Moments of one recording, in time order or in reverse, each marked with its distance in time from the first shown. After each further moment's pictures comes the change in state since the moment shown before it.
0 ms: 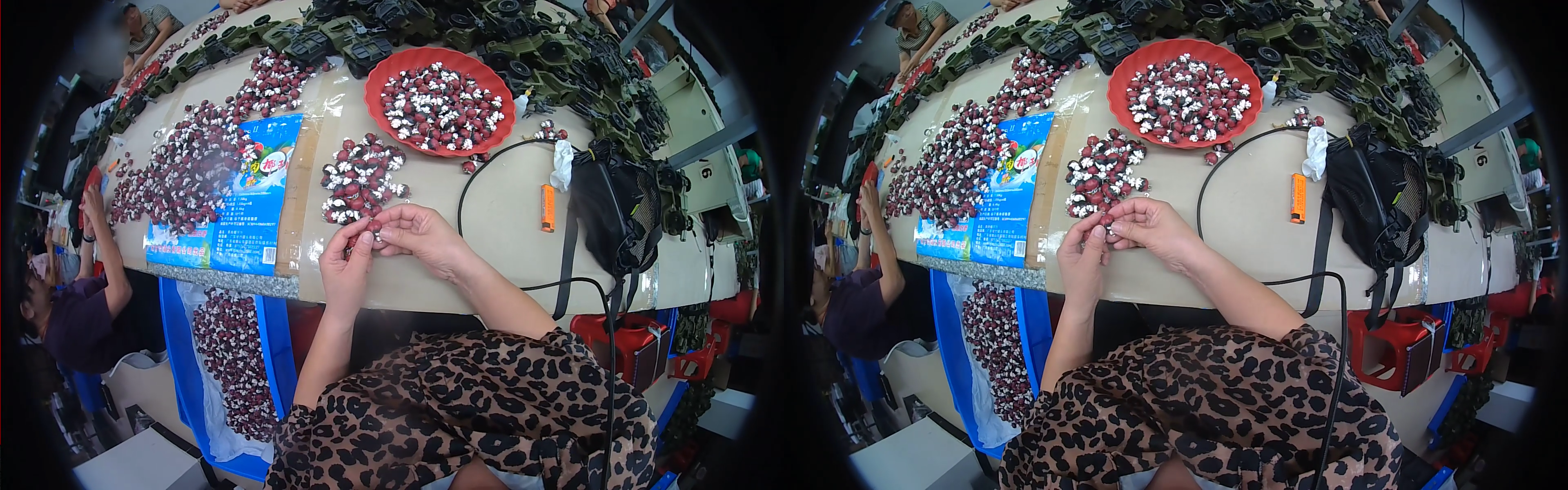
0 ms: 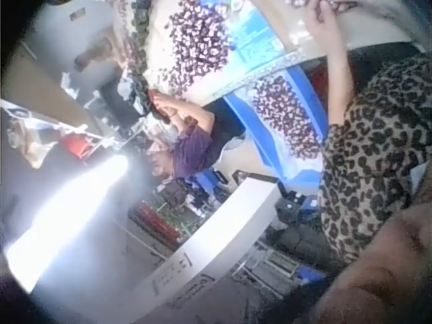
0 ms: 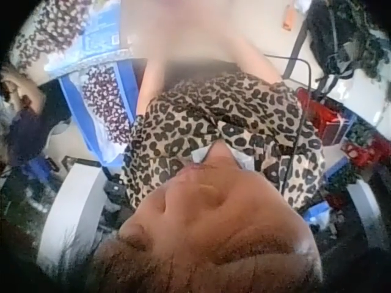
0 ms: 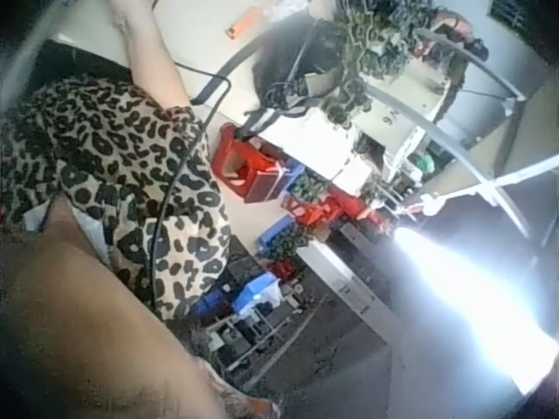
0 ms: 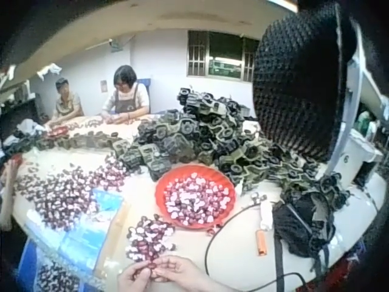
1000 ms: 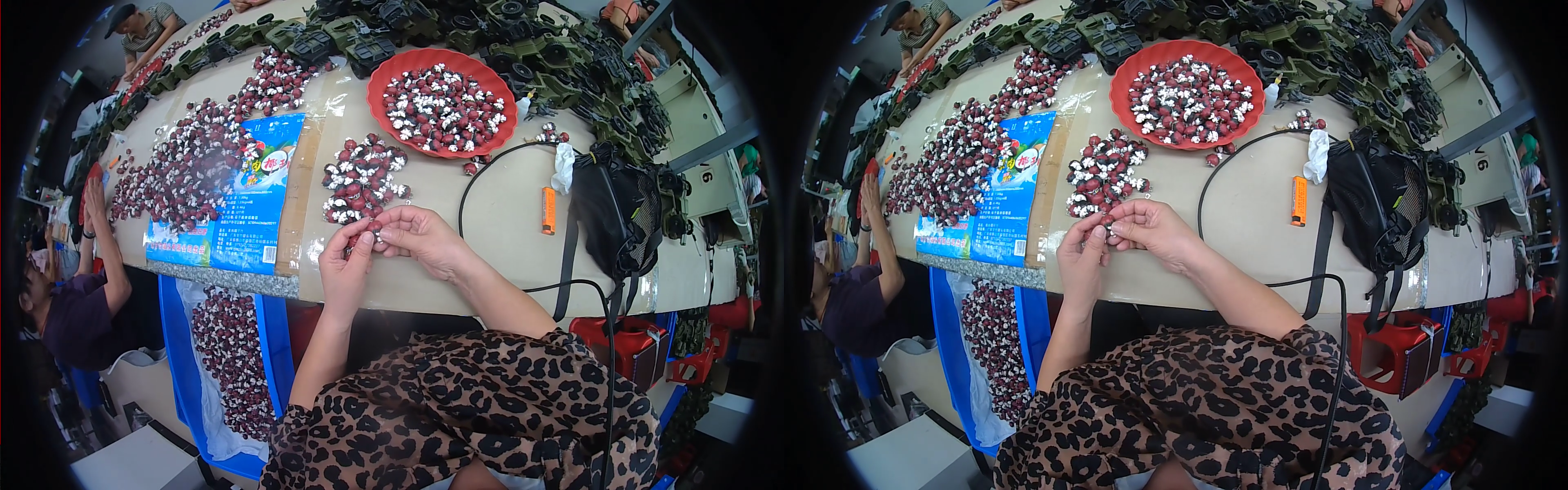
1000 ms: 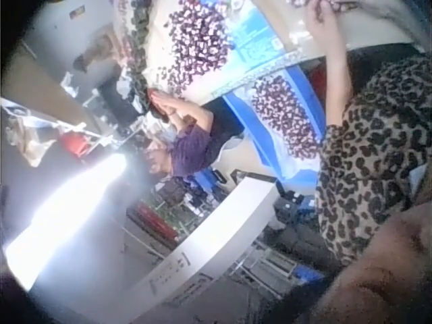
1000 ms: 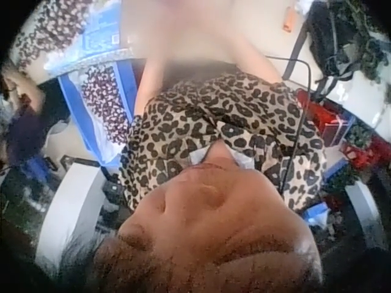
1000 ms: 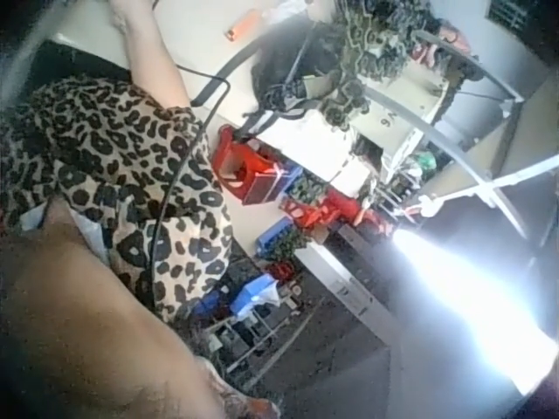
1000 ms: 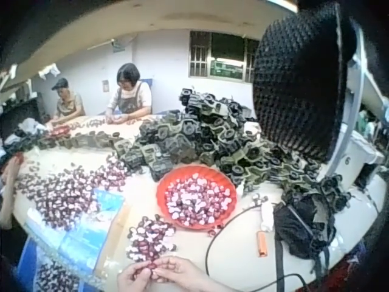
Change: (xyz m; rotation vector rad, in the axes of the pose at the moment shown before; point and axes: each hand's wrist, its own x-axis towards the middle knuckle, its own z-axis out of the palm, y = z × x) left_hand 0.001 0.001 -0.003 0.032 0.004 -0.030; right_hand 0.001 0.000 -0.001 0.040 -0.015 0.045
